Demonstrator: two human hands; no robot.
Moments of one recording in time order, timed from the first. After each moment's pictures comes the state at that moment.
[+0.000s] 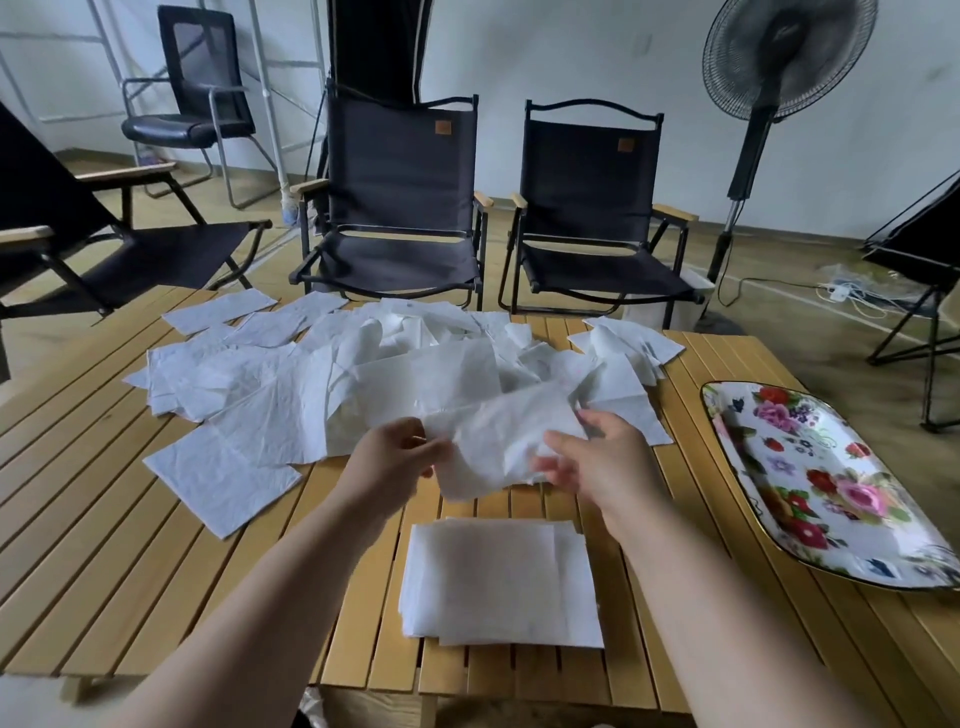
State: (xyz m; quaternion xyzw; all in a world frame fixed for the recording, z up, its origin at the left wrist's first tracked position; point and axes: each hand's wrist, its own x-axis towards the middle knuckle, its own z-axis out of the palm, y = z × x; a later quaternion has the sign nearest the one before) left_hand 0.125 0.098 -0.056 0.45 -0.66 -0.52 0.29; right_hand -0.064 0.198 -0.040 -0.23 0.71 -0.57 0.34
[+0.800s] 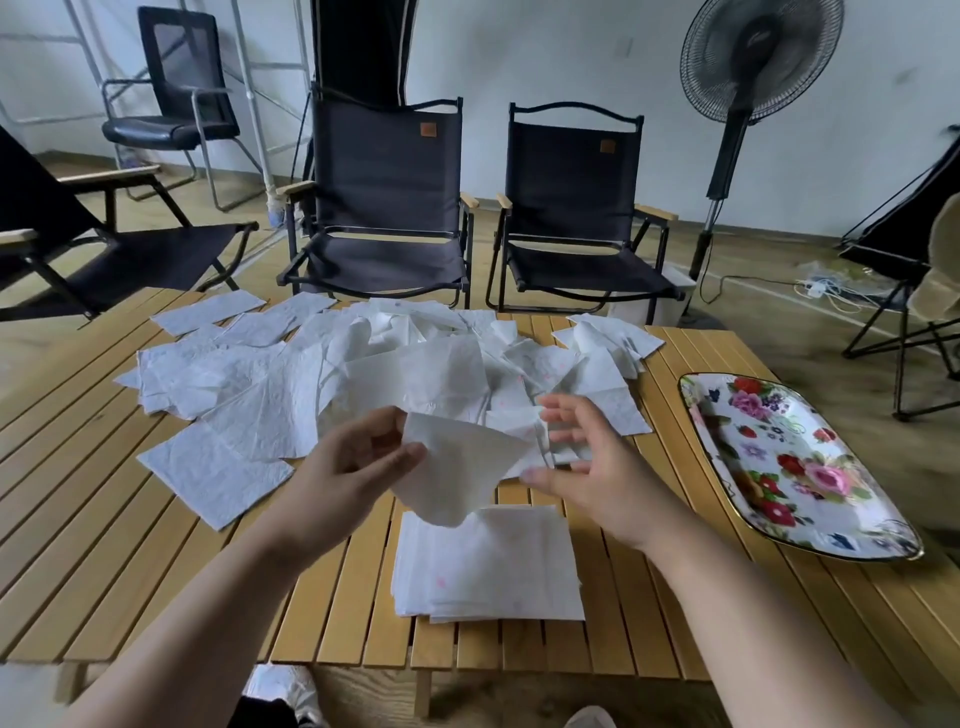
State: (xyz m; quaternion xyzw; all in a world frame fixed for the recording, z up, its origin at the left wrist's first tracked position) left_hand 0.174 0.132 -0.026 0.21 -0.73 -0.55 0.35; right_hand -0.067 0.249 -0.026 -0.52 0.69 -0.41 0.27
